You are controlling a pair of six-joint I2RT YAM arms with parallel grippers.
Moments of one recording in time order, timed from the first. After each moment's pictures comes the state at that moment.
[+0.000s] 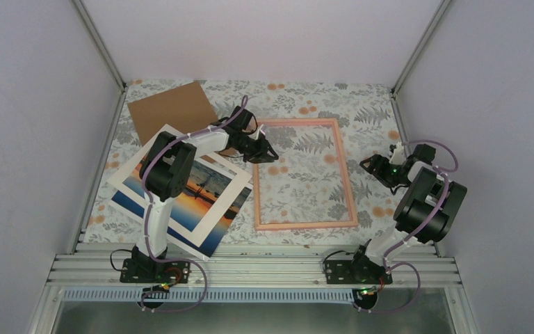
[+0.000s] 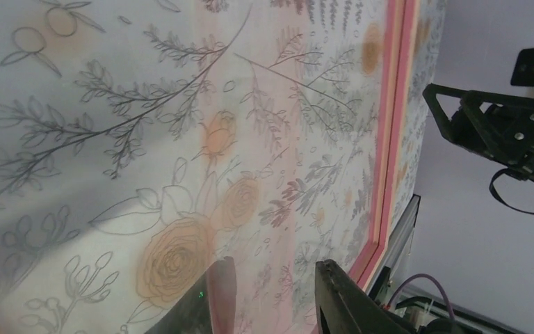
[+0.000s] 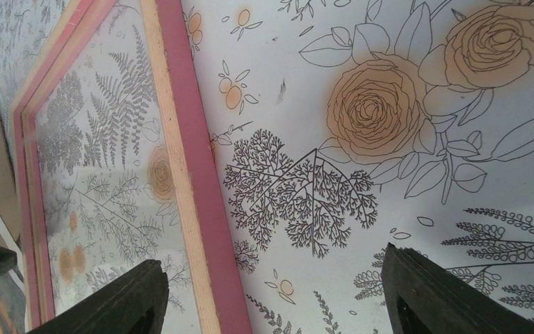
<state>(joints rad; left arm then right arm) -0.52 2.16 1.50 -0.36 0.82 -0.68 -0.54 1.66 0.87 -0.42 -0.72 -0.03</state>
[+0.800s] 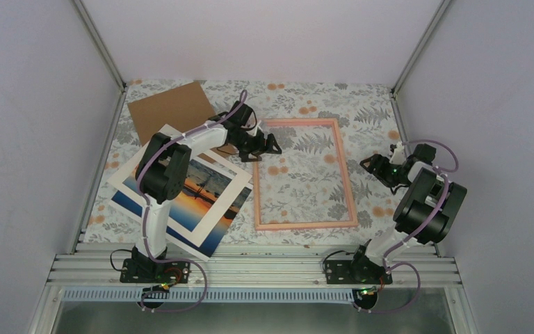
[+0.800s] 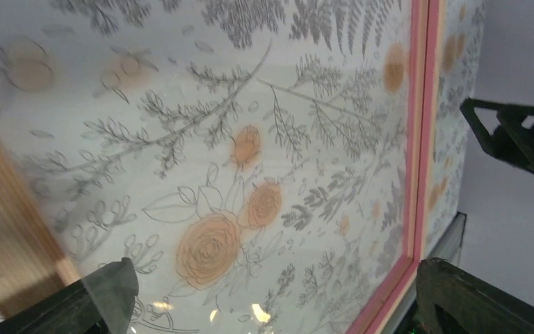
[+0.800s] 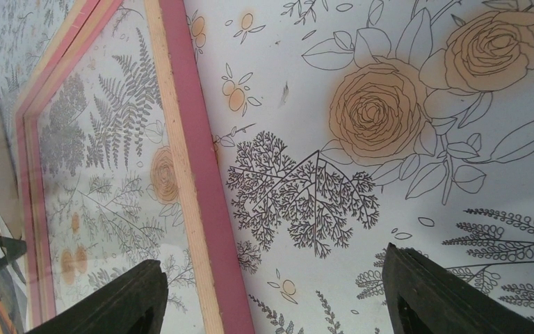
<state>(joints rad) -0.52 2.12 1.54 -0.49 0.69 -0.60 -0.54 1.65 0.87 -0.42 -0.72 -0.02</state>
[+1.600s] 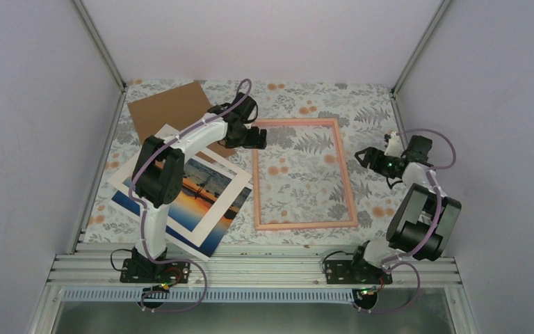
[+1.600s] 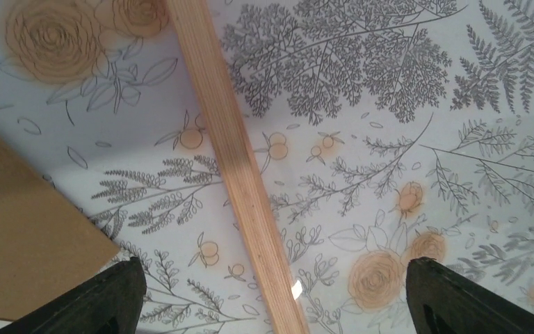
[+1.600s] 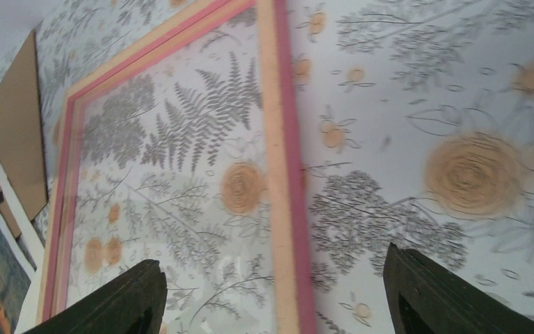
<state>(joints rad) -0.56 2.06 1.69 -0.76 0.13 -0.44 -0.43 1.48 0.84 -0.38 -0.71 -0.05</state>
